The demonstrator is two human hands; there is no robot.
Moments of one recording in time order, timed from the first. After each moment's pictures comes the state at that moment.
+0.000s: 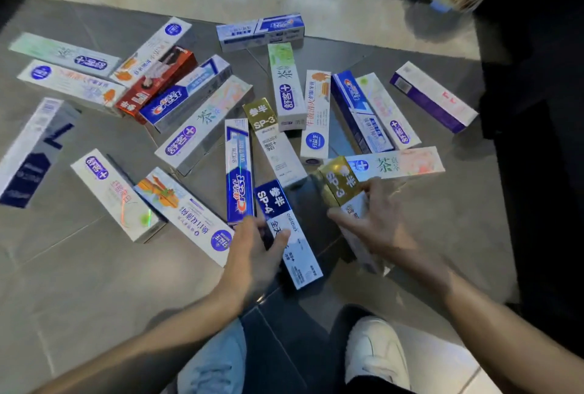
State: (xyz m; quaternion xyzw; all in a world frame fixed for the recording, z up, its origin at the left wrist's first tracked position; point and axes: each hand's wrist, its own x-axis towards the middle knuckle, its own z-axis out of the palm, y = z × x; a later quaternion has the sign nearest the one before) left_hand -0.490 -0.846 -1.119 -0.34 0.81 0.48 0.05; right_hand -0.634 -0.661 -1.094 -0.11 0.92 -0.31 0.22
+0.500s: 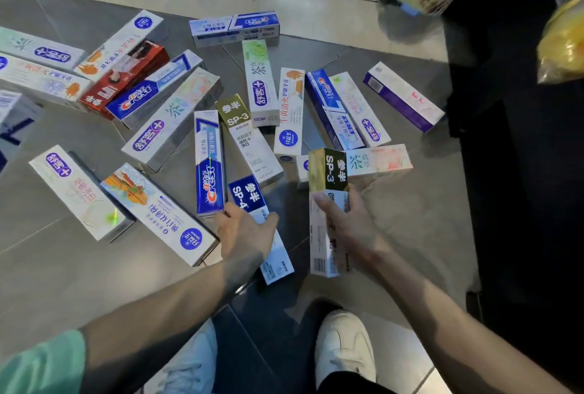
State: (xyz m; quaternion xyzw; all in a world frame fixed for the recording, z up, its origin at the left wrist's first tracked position) left_hand -0.543 -0.812 -1.132 -0.49 0.75 0.43 0.08; right_hand -0.620 -0.652 -1.102 0.05 0.74 -0.59 0.32
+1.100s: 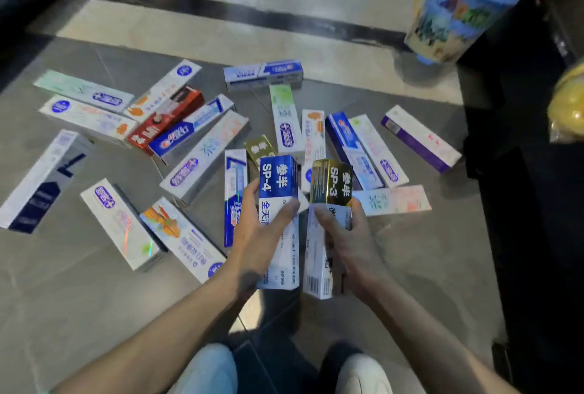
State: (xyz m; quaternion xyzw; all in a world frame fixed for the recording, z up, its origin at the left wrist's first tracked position) left_hand -0.557 -0.852 -1.048 -0.29 0.62 0.72 -0.06; right_hand -0.620 -0.705 -1.048 0.04 0.65 -0.70 0.28
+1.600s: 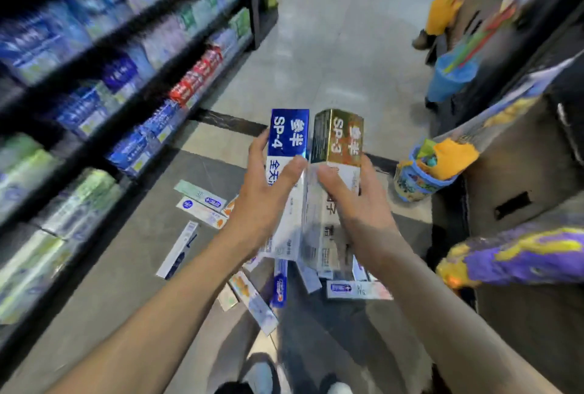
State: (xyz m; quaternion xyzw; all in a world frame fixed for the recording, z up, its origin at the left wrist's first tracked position) left_hand -0.592 -0.955 -0.551 -0.23 0.68 0.66 -0.20; right_hand -0.660 -0.819 -0.536 -0.14 0.64 -0.71 0.24
